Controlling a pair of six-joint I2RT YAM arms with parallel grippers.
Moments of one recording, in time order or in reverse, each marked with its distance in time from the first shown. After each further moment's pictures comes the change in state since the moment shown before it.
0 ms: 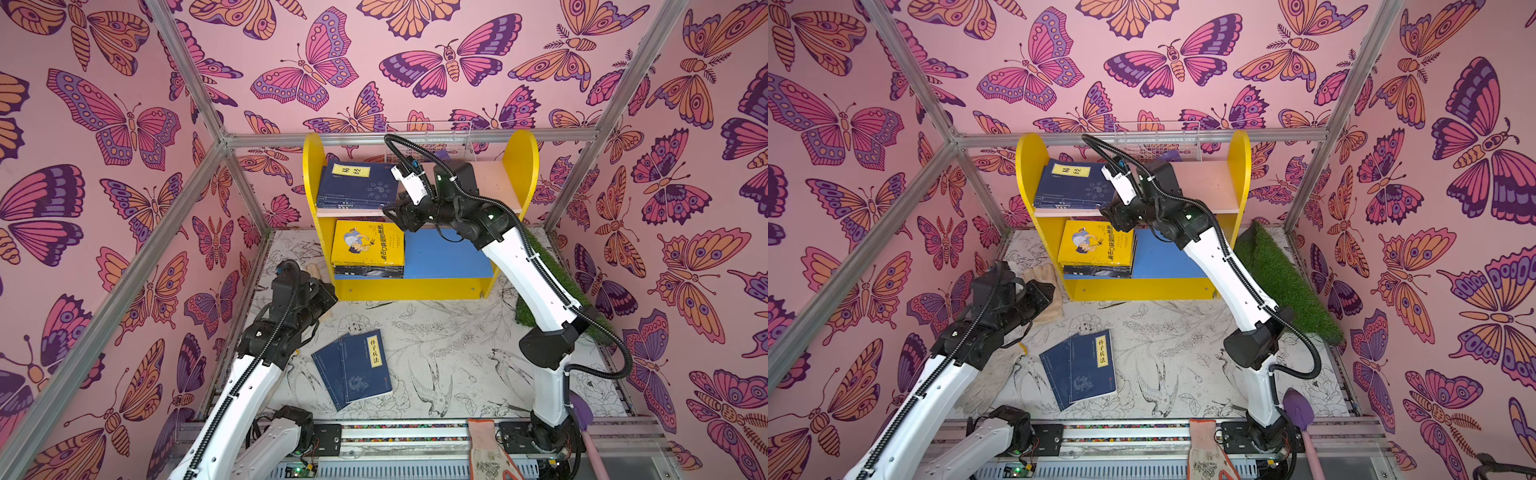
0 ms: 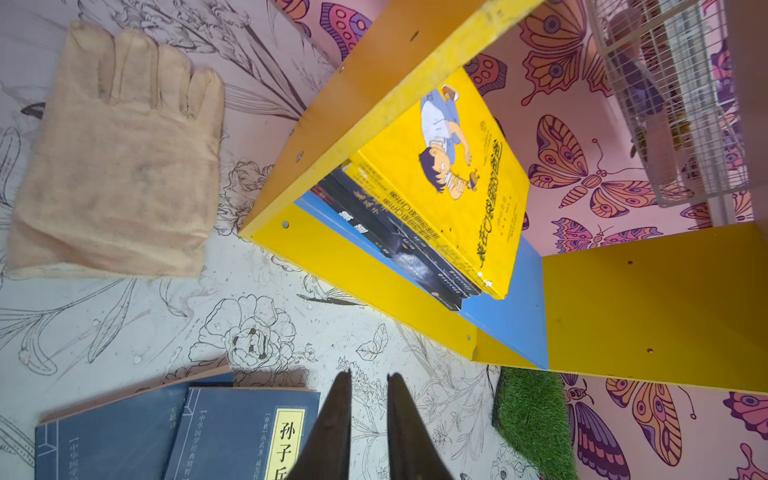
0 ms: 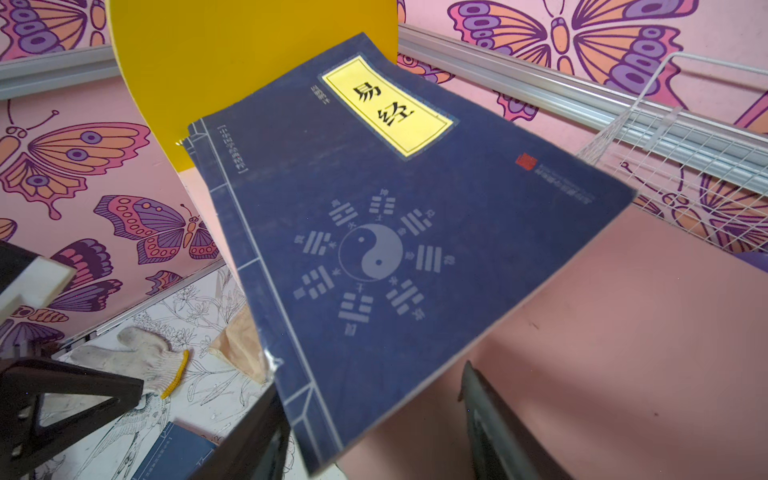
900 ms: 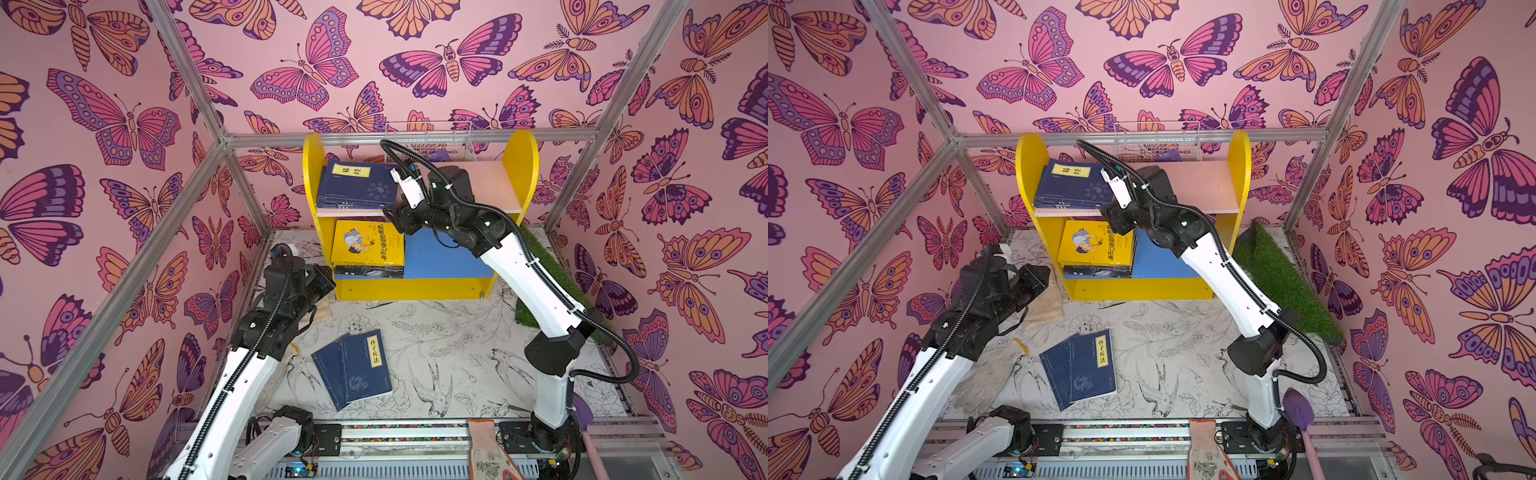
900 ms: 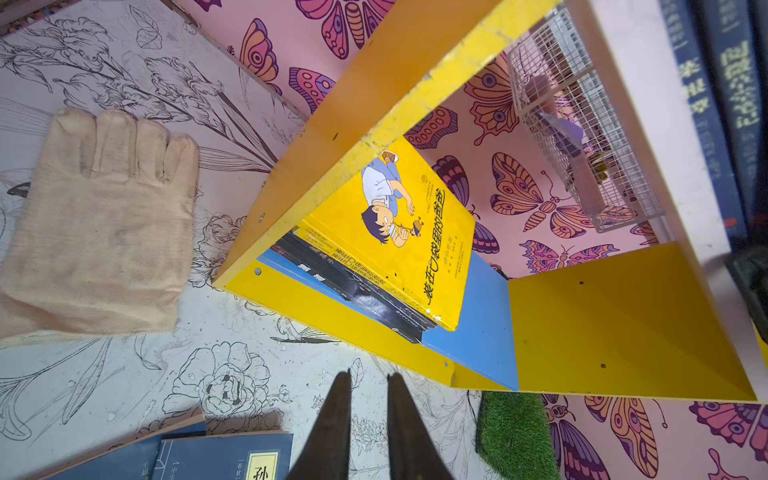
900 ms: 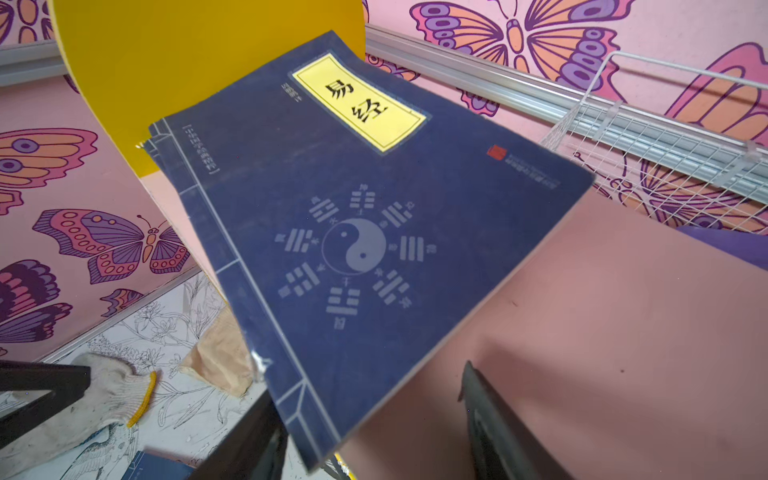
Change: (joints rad) left arm 0.000 0.052 0.154 0.016 -0.031 0.051; right arm 0.055 -0.052 -0.092 0.050 0.186 0.031
